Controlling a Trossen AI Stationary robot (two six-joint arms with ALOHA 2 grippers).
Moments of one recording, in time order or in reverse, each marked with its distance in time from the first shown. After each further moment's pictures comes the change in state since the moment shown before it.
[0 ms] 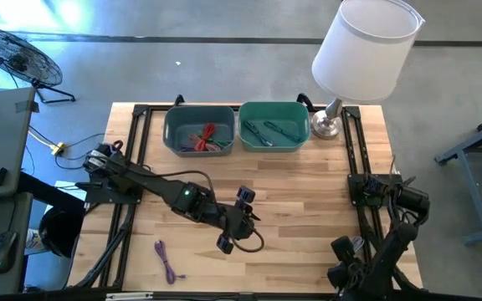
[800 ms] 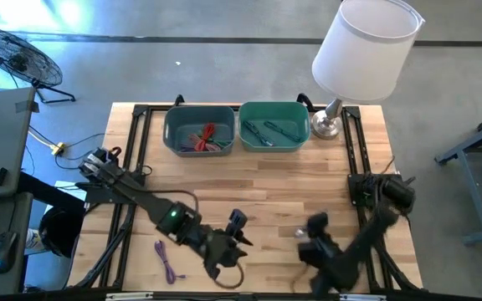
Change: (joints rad) left arm -0.159 -0.004 0.000 0.047 -0.060 -0.003; right arm -0.281 -0.024 0.188 -0.418 0.763 0.019
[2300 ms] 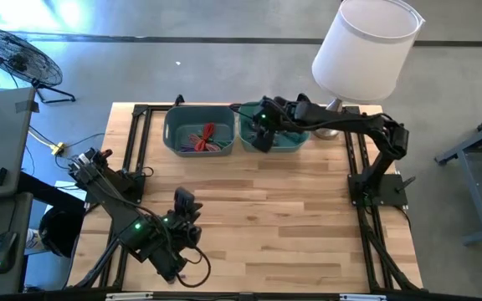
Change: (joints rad) left arm -0.199 -0.059 0.106 -0.994 -0.526 -0.530; right arm -1.234 -0.255 0.029 0.800 -0.432 -0.819
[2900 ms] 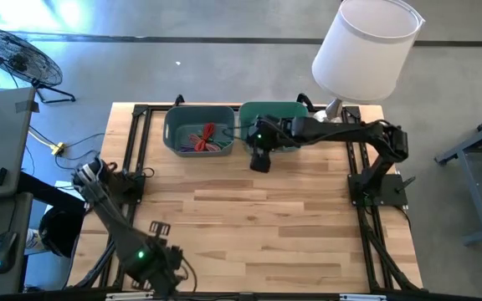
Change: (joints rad) left arm -0.107 0.103 -0.060 -0.042 0.947 -0.415; right arm 0.156 0.000 0.002 0.004 -0.107 -0.026
